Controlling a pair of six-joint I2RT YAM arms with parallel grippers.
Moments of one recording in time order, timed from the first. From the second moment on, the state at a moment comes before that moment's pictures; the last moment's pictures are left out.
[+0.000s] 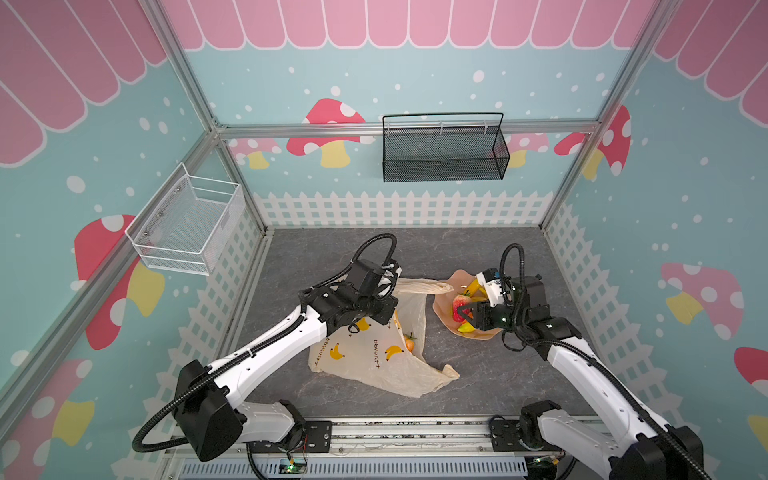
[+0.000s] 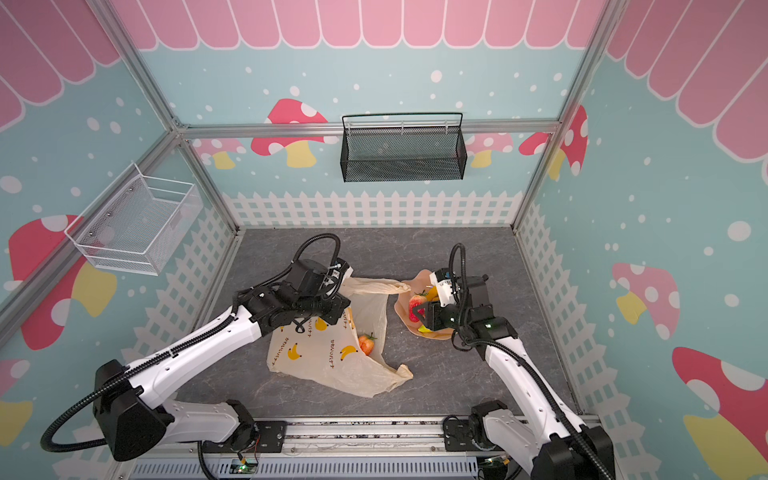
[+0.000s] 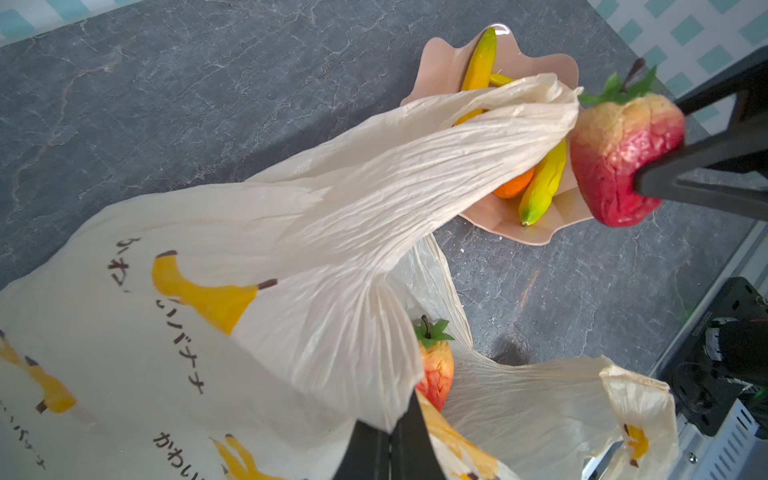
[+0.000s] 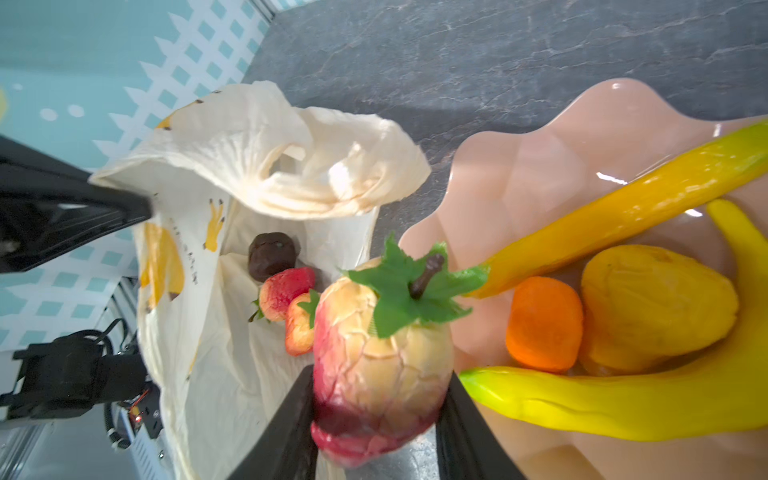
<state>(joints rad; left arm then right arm) -0.69 1.34 1.15 -0.62 0.08 -0.15 0.24 0.99 0.70 -0.41 -0.53 0.21</state>
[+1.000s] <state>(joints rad) -0.69 1.36 1.18 -0.62 0.12 -0.15 0.57 1.18 0.59 -0.16 -0.54 0.34</state>
